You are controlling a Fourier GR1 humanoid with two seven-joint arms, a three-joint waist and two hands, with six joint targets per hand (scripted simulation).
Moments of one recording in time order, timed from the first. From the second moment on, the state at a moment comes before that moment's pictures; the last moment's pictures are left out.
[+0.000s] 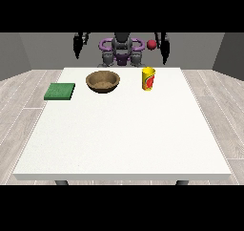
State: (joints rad) left arm -0.01 0.11 -0.02 -1.55 0.01 0.01 -0.01; right arm 0.01 -0.07 -0.01 -1.62 0.00 -0.01 0.00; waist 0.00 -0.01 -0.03
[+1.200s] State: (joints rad) left arm 0.24 0.03 -0.10 -1.95 0.11 0.00 0.14; right arm 0.26 -0.05 -0.04 -1.98 -0.20 0.06 0.21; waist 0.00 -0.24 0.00
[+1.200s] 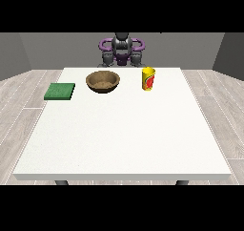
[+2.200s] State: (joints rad) left arm -0.08 0.04 0.00 -1.42 -0.01 0.12 -0.41; right arm 0.09 -0.17 -0.23 -1.63 -0.28 0.31 -0.22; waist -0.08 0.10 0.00
